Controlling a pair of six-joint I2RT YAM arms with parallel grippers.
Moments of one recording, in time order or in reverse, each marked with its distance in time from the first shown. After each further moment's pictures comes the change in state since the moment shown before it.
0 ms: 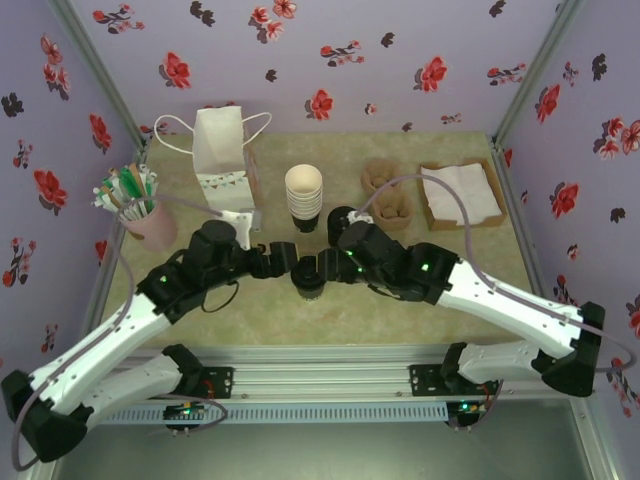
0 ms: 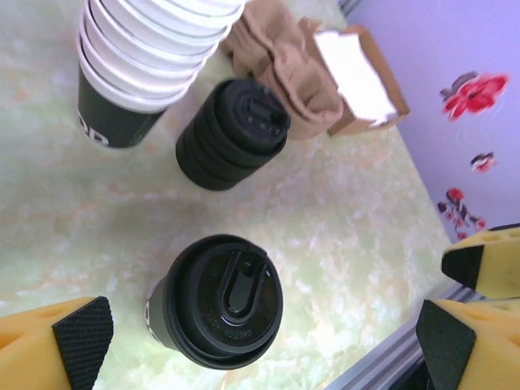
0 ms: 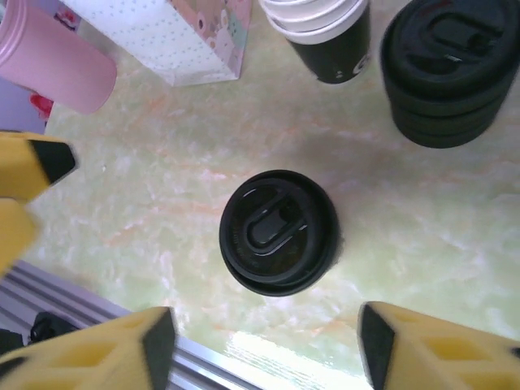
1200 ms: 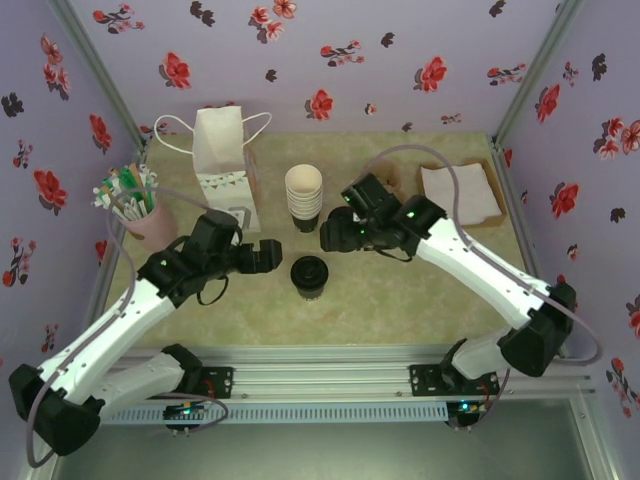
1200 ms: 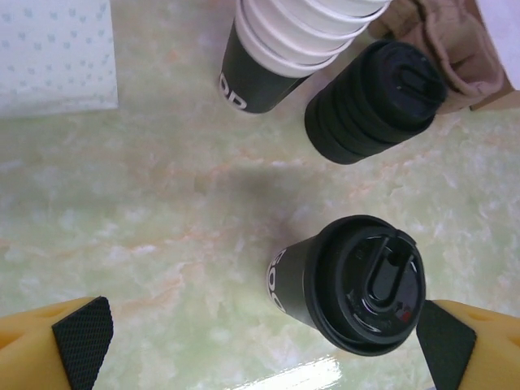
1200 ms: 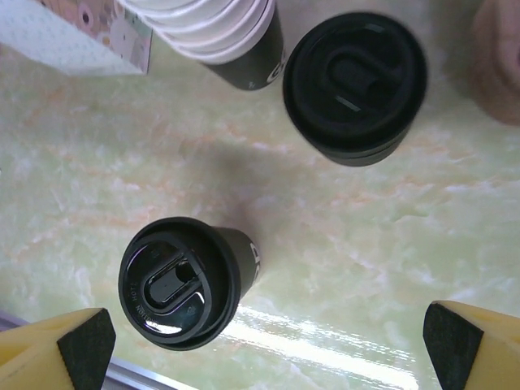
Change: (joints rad) left arm 0.123 0.132 0.083 -0.241 -0.063 0.070; right arm -0.264 0.259 0.222 -0.177 -0.186 -0.219
